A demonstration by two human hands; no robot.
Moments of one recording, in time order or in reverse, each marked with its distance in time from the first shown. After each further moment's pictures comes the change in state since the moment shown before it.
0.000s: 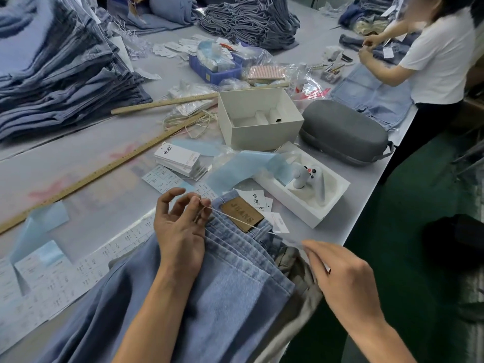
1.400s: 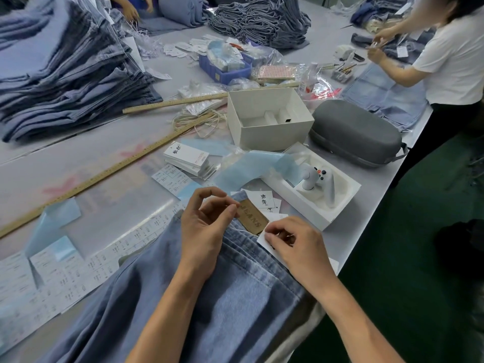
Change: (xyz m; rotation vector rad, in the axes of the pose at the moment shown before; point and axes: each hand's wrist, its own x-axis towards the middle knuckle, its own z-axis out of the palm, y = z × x) left_hand -0.008 -0.006 0.008 0.438 -0.220 0.110; right_hand 0.050 -0.034 0.056 0.446 -0.284 0.207
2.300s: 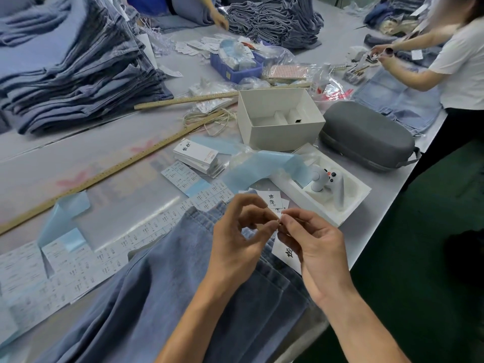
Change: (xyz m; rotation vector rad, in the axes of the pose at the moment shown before) left_hand -0.025 0.012 0.028 0.194 -0.144 0.135; right_hand -0.007 -0.040 -0.002 0.988 0.111 0.335
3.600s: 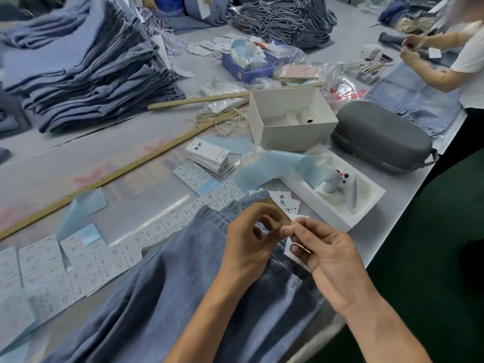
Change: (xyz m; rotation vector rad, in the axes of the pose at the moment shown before) left_hand -0.001 -0.014 -0.007 0.197 -0.024 0.029; right_hand -0.005 -0.005 -0.003 0.125 -0.089 0.215
